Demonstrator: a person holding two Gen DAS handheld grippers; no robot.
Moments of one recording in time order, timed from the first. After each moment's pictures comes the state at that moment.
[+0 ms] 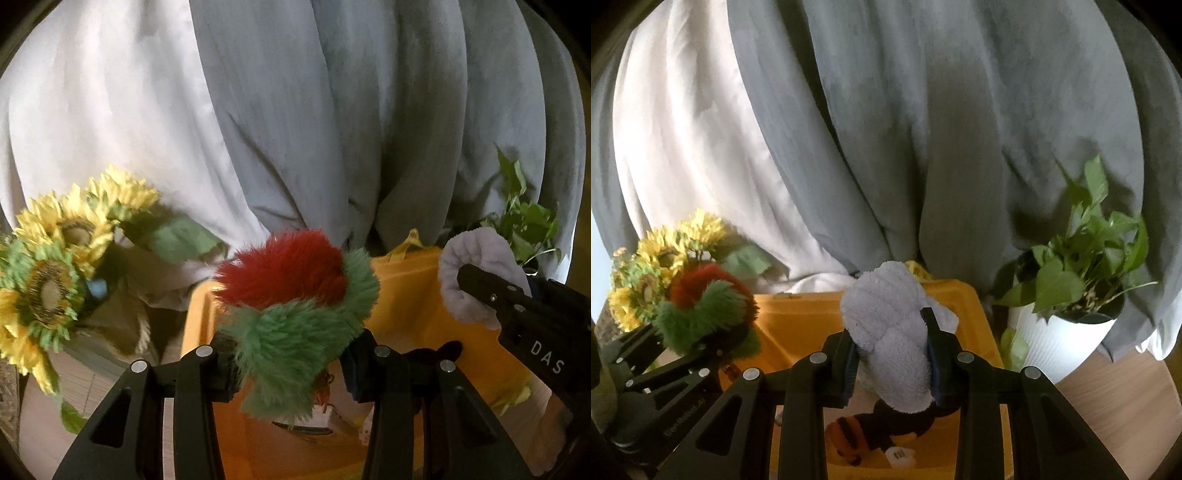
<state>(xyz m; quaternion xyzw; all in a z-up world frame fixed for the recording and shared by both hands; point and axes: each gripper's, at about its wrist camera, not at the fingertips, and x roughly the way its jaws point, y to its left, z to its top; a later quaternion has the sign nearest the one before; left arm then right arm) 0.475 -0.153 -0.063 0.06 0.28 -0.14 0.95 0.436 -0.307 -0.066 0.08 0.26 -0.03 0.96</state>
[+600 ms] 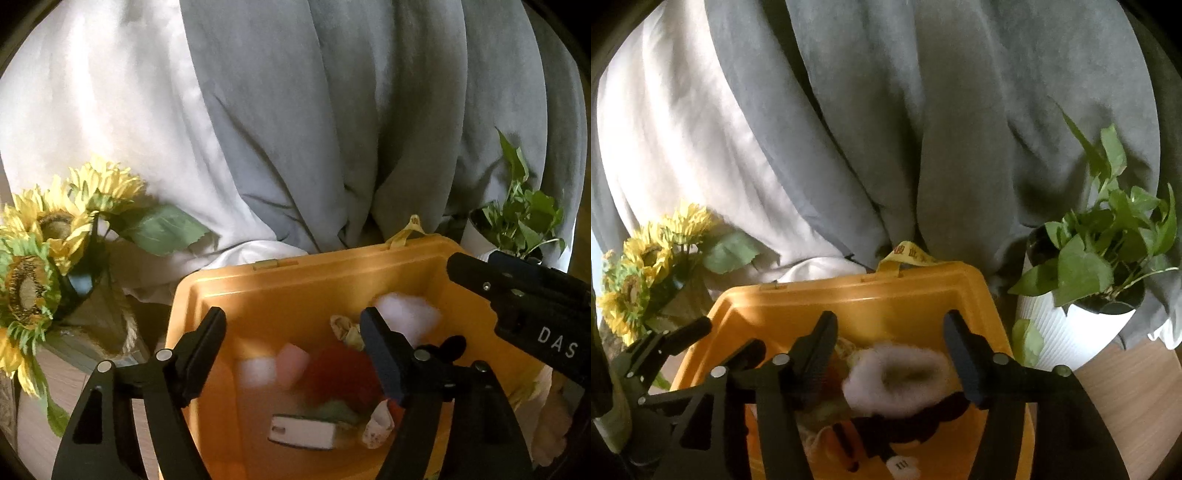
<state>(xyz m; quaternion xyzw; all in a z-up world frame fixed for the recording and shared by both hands) 0.484 -0.154 -0.071 0.06 0.29 -0.15 0.94 0.452 -0.318 -0.073 0.10 0.29 -0.03 0.95</state>
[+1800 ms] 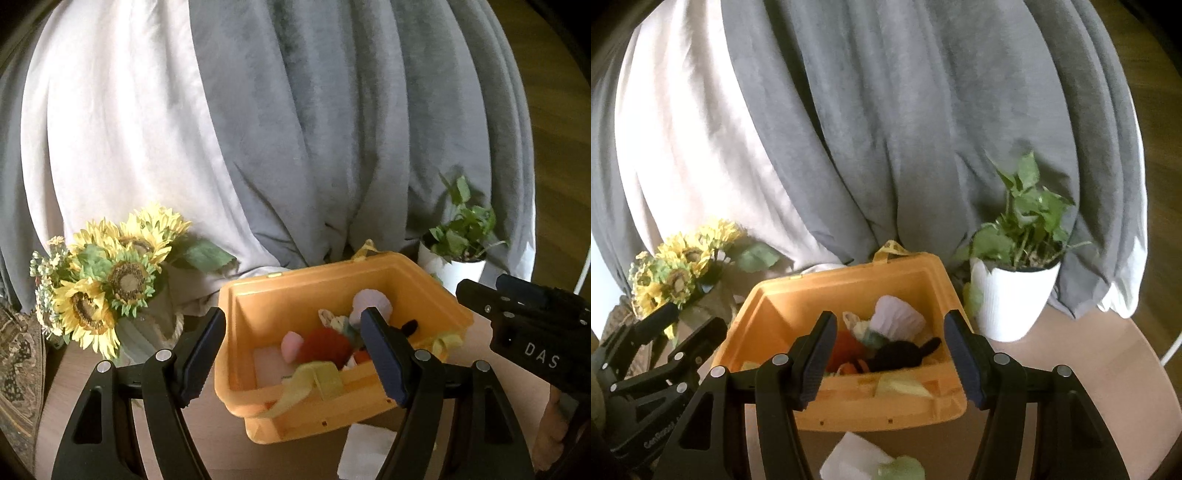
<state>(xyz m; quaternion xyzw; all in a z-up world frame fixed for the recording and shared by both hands) 0.360 -0.126 -0.024 0.07 0.22 -0.15 0.96 0.329 -0.295 -0.037 0.11 0.25 -0.08 0.96</state>
